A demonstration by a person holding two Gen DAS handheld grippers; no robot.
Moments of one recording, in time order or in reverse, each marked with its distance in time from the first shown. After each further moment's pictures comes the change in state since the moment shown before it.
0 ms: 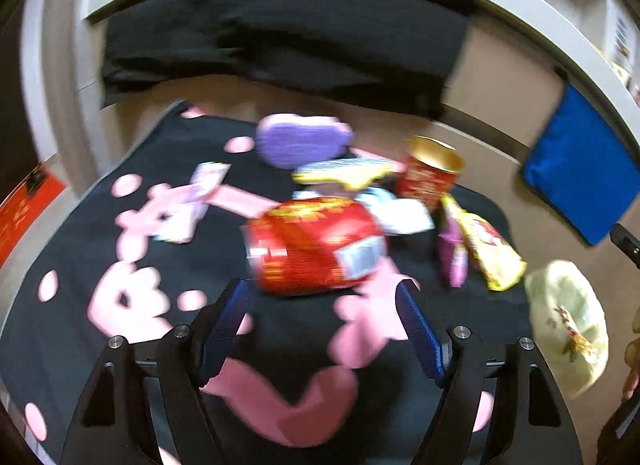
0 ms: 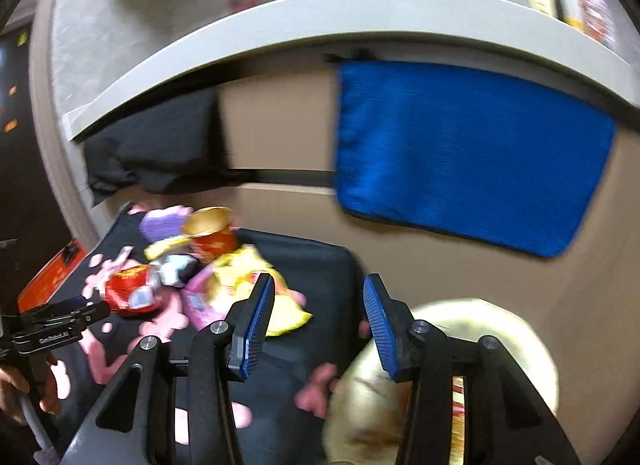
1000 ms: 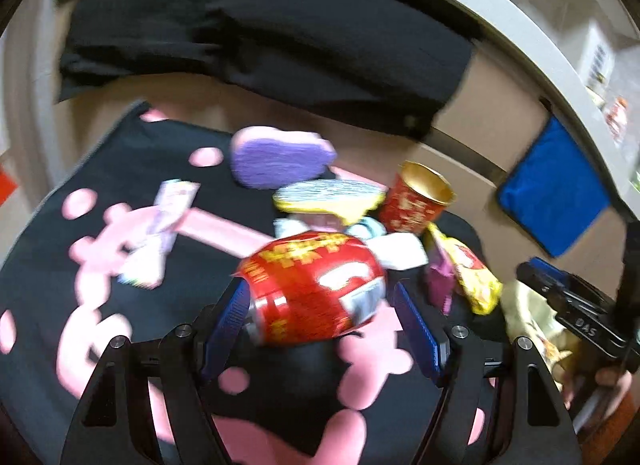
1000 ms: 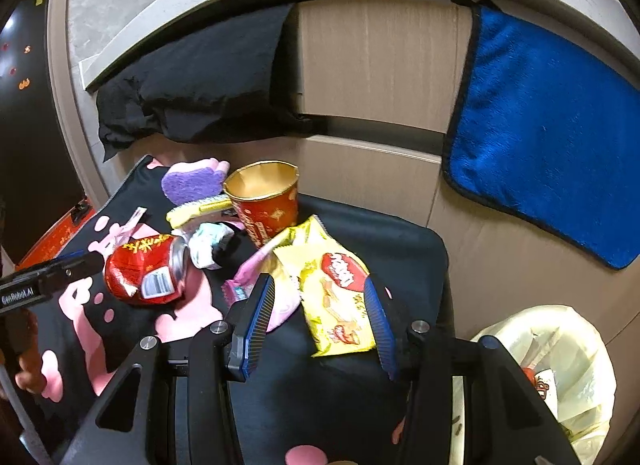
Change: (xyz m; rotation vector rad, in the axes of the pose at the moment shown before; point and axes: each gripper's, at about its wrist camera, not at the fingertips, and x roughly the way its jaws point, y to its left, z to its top) left arm 0.037 0.019 0.033 0.035 0.012 -0.256; right arm 0.076 0.063 -0.017 -0.077 0.112 0.032
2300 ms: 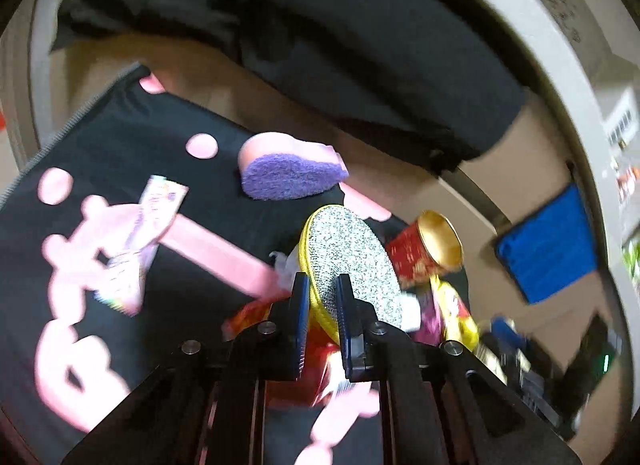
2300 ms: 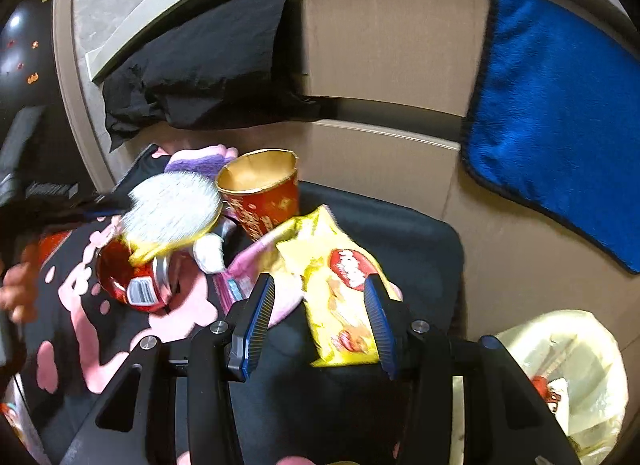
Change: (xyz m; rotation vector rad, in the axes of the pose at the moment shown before) left arm 0.010 0.043 0.049 -0.202 0.076 -0.044; right arm 0.026 0.001 0.002 -0.017 0.025 0.066
